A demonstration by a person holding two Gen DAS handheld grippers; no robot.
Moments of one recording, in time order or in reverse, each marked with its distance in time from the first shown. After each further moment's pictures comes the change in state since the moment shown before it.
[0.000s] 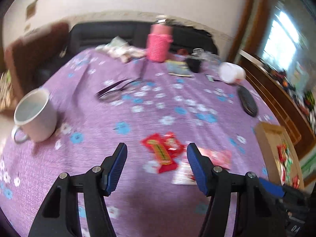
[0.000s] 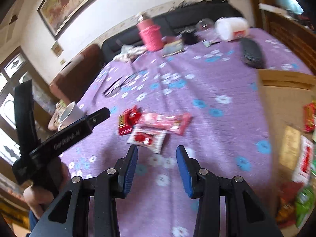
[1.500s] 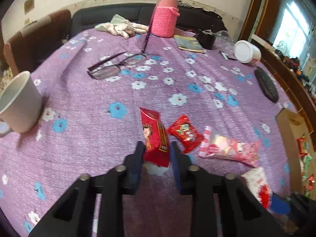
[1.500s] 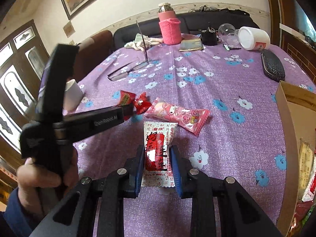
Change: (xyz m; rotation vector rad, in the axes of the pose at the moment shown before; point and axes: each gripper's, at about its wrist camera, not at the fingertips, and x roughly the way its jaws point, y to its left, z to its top) left arm 0.055 -0.014 -0.014 0.051 0.107 0.087; right arm 0.030 0.016 -0.015 -0.175 -0.013 -0.033
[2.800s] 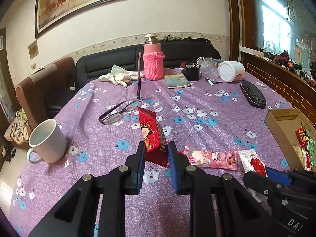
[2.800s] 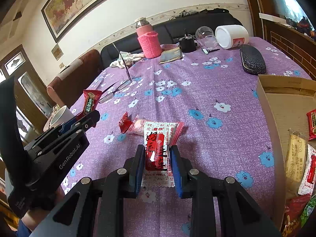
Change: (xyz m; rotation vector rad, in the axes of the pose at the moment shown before) left arm -0.065 -0.041 -0.015 0.166 -0.299 0.092; right arm -0.013 -0.030 0.005 0.142 -0.090 -0.029
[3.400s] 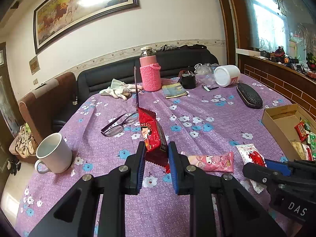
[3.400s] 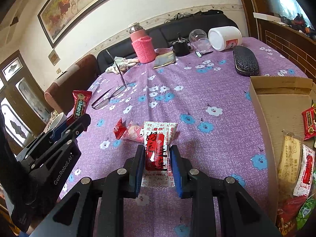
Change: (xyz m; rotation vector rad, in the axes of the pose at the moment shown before) left arm -0.018 -0.014 0.000 0.068 -0.077 0.025; right arm -0.008 -0.008 0.002 0.033 -0.024 -0.015
